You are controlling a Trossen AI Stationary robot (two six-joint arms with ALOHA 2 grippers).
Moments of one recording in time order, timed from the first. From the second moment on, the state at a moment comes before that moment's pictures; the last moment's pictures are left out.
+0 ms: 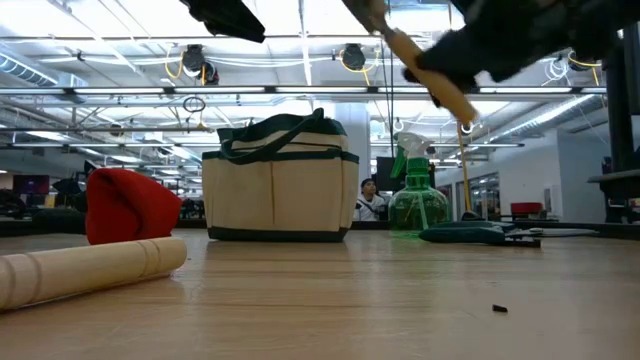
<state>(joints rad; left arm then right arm) 0.11 1.15 1.10 -0.44 -0.15 0.20 0.29 1.33 0.57 0.43 0.00 0.09</state>
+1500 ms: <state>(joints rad) 0.02 1.24 1.10 -0.66 -0.13 0.13 -0.14 1.70 0.82 0.50 0.03 -0.08</state>
